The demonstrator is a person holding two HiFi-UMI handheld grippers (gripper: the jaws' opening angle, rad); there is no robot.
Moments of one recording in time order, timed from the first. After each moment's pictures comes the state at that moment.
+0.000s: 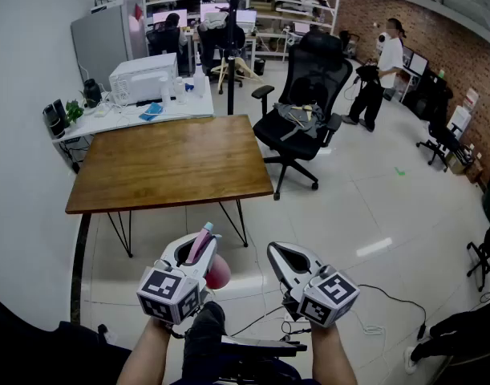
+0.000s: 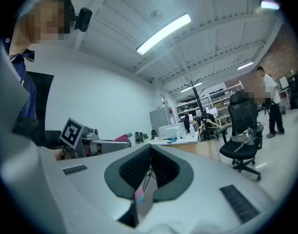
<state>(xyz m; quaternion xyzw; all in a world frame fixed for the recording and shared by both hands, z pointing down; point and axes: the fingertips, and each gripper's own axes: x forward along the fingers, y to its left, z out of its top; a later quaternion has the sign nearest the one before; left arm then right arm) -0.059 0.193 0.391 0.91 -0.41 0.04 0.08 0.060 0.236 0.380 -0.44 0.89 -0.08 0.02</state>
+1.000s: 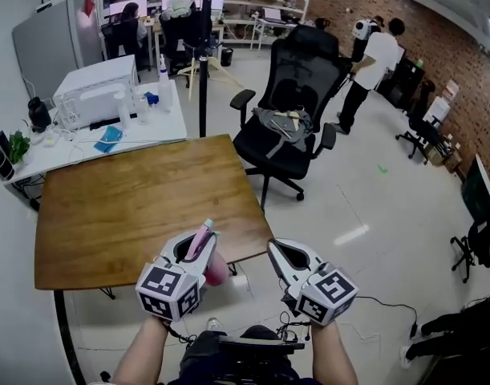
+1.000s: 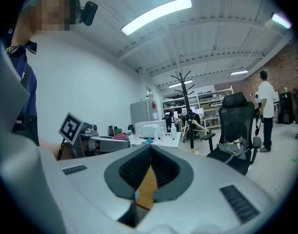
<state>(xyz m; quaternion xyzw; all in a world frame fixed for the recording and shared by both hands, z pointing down) -0.051 -0.113 0.414 0.93 -0.34 0.04 0.11 0.058 -0.053 0.389 -0.51 0.86 -0.08 -0.04</state>
